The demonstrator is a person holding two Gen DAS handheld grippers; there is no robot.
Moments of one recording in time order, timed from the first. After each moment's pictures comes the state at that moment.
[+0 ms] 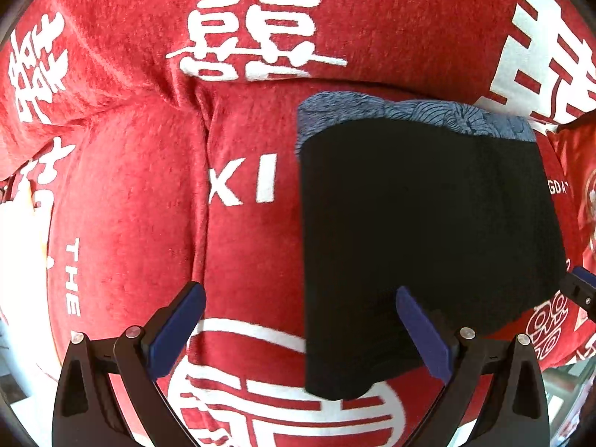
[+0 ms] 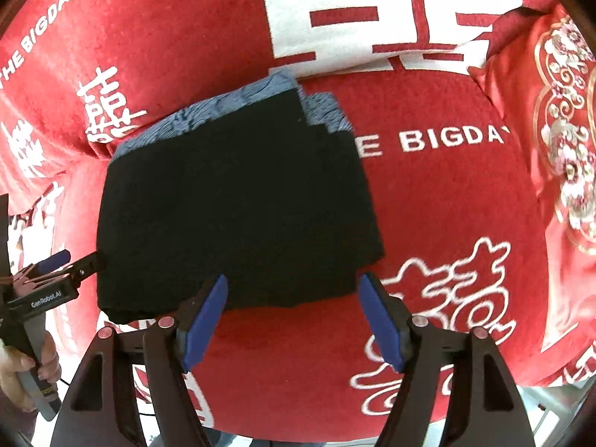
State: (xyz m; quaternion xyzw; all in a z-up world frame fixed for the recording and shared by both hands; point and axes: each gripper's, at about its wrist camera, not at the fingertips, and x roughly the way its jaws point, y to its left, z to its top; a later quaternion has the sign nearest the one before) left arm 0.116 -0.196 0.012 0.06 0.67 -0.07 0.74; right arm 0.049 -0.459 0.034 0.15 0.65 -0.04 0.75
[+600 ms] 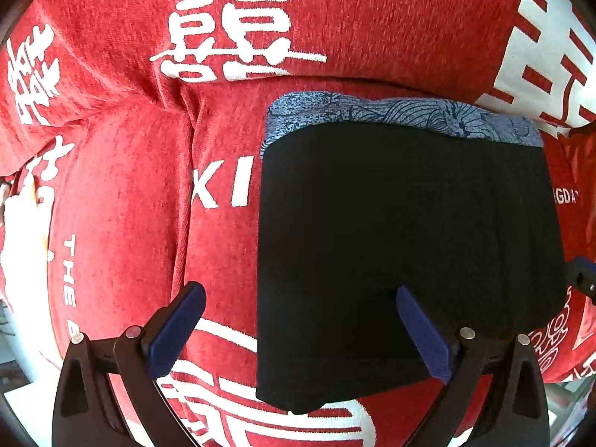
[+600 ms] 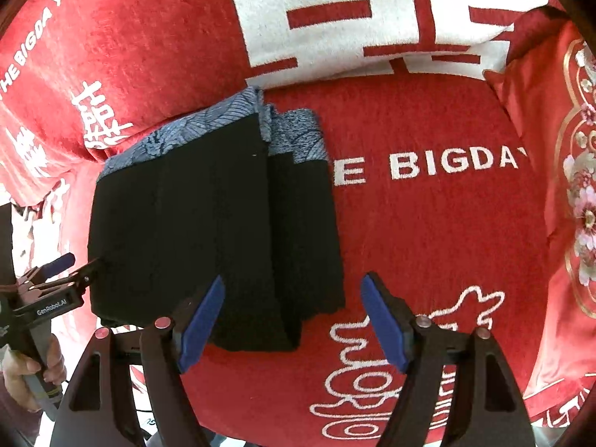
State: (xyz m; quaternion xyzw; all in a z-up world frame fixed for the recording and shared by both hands) left arm 0.123 -0.227 0.007 0.06 0.68 -0.04 0.72; right arm 0.075 -0.503 0.010 0.17 0.66 0.00 0.73
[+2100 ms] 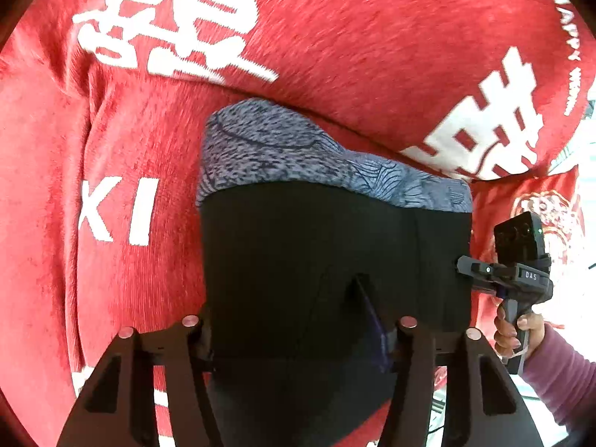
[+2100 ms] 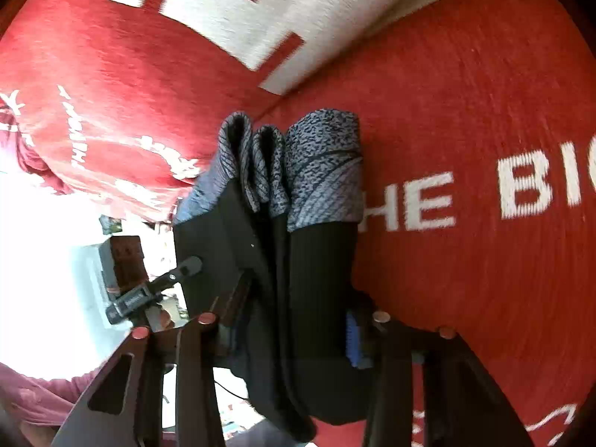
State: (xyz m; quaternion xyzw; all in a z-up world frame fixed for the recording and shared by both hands) left arm 0.161 -0.203 -0.018 -0.15 0.67 -0.22 0.69; right arm 0.117 -0.557 -0.063 0.44 0.61 0.22 0.62
